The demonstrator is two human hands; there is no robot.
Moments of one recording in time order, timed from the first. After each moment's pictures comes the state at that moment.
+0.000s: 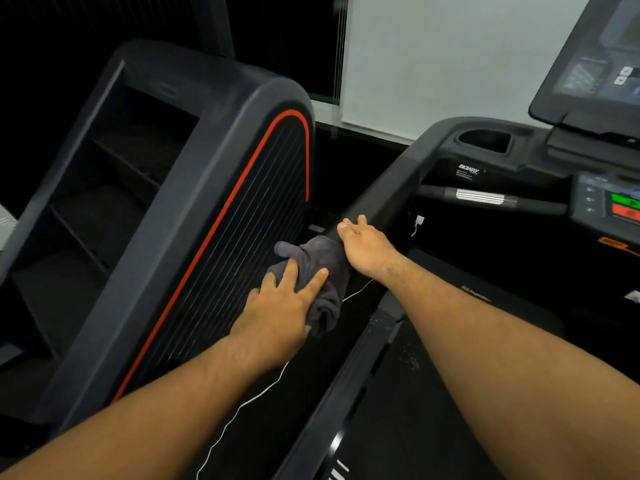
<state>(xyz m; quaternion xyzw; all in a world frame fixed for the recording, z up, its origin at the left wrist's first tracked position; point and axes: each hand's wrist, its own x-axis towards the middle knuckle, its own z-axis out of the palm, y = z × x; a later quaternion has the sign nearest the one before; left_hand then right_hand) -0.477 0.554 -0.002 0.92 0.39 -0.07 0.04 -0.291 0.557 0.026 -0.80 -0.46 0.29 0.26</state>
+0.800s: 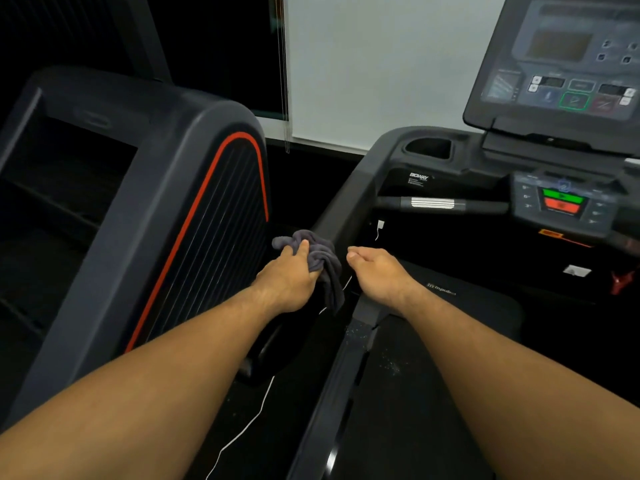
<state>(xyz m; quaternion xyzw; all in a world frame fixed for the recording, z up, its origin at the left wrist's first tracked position) -0.375 0.631 0.017 0.89 0.40 -0.02 0.23 -0.244 0.522 0.023 -0.80 -0.38 0.27 0.37</state>
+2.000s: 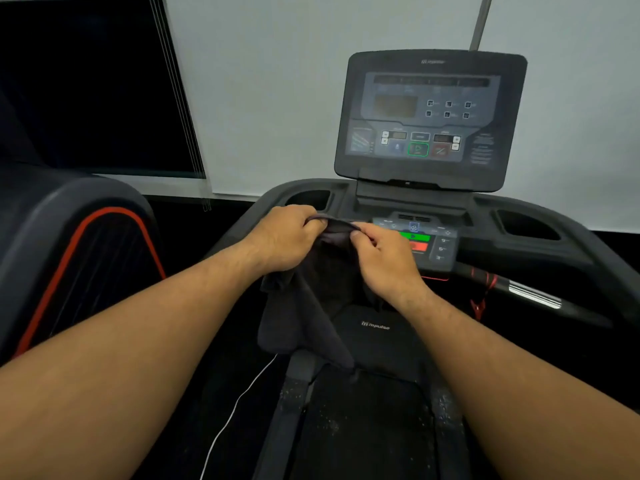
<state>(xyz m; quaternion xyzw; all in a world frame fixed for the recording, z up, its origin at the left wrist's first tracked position) -0.123 0.520 0.159 0.94 0.20 0.18 0.22 -0.022 0.386 0.112 -0.78 -0.38 -0.03 0.50</state>
